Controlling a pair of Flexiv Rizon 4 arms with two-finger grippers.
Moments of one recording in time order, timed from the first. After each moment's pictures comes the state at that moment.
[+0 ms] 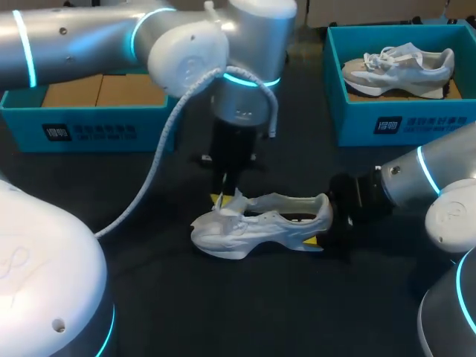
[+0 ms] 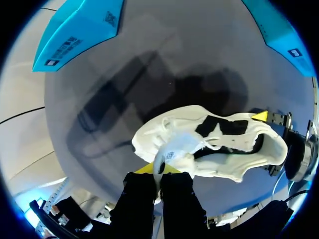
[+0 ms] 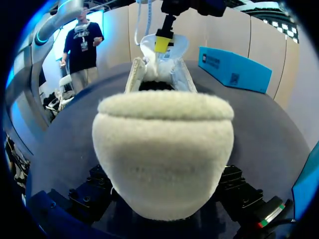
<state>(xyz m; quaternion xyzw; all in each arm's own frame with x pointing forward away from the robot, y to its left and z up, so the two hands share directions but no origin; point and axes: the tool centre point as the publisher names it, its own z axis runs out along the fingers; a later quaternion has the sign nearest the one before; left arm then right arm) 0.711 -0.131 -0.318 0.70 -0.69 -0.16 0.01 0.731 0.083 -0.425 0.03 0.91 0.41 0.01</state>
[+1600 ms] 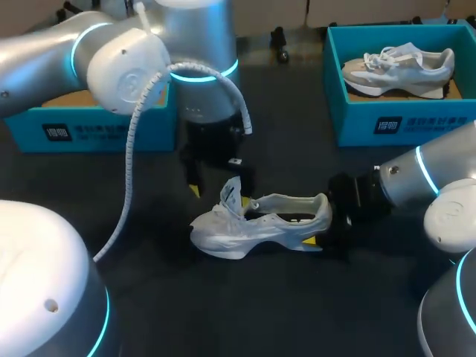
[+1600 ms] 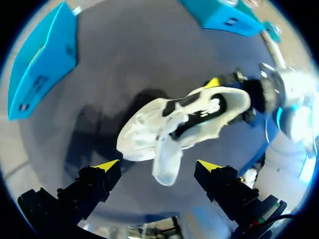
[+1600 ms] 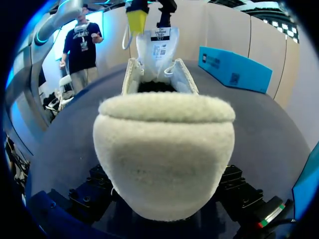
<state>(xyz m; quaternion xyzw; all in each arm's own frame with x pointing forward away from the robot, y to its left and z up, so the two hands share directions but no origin) 0.701 -0.143 -0.280 0.54 -0.84 0.00 0.09 0.732 0.084 -0.425 0.03 0.91 0.41 0.01</state>
